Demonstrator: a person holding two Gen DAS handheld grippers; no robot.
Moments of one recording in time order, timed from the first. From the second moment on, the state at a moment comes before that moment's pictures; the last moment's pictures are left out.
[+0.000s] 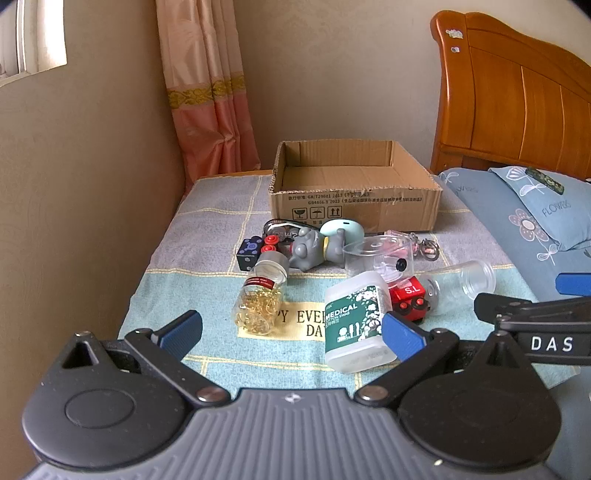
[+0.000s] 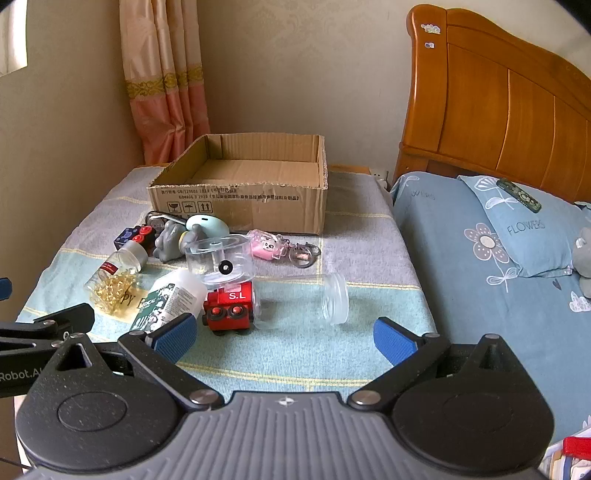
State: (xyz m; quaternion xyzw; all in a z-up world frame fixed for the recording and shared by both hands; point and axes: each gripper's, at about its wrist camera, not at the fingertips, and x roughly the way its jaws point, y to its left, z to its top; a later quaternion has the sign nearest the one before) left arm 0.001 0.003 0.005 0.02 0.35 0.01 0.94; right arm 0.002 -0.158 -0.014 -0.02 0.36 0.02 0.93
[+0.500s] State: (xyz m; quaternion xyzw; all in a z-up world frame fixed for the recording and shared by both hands) left arm 0.001 0.003 0.005 0.02 0.35 0.01 0.94; right arm 0.003 -0.159 -0.015 -0.02 0.36 0.02 0.93
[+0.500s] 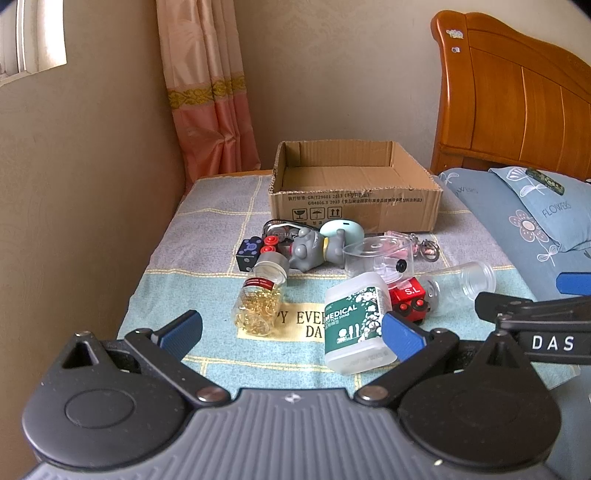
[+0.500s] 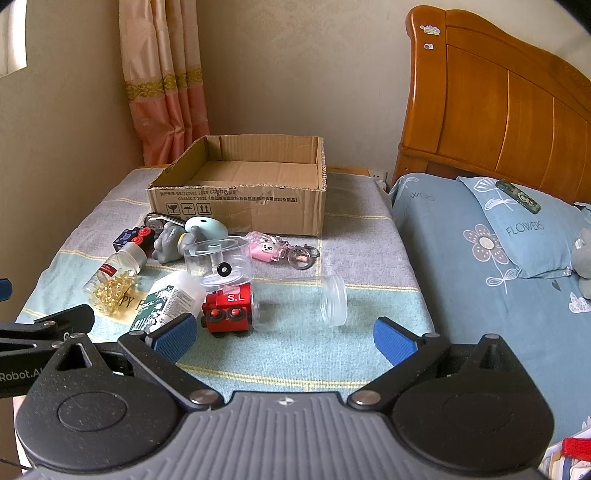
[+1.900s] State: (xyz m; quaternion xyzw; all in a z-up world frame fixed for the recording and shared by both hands) left arm 0.058 0.038 -0.047 0.02 0.39 0.02 0.92; right arm 0.058 -0.187 -0.055 -0.02 0.37 0.05 0.93
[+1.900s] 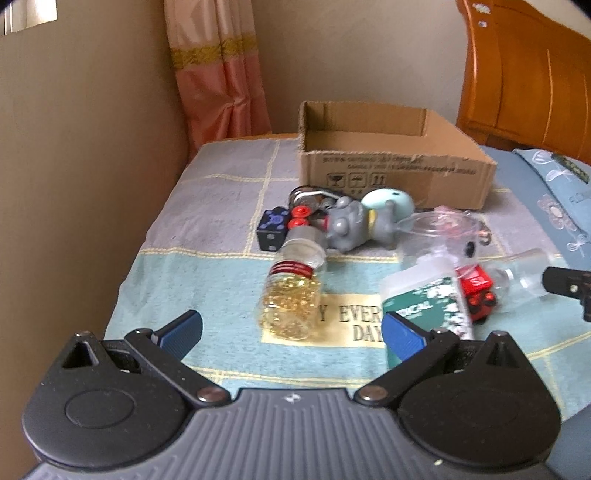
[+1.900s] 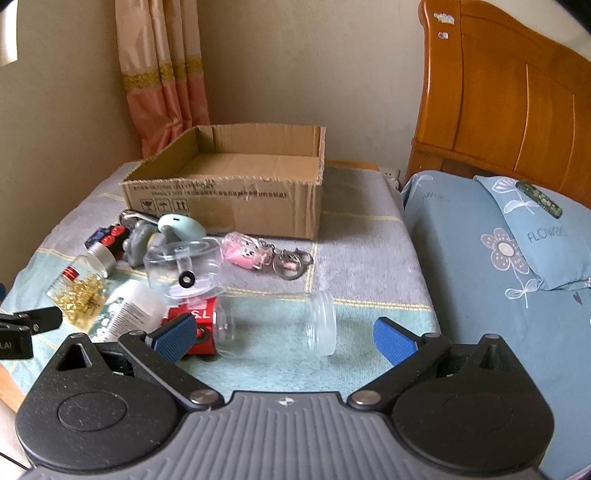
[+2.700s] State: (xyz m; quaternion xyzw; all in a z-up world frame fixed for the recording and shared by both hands) left arm 0.088 0.093 -0.090 -0.01 0.44 0.03 0.90; right arm 0.090 -0.182 -0.086 -0.03 0.40 0.06 0.91
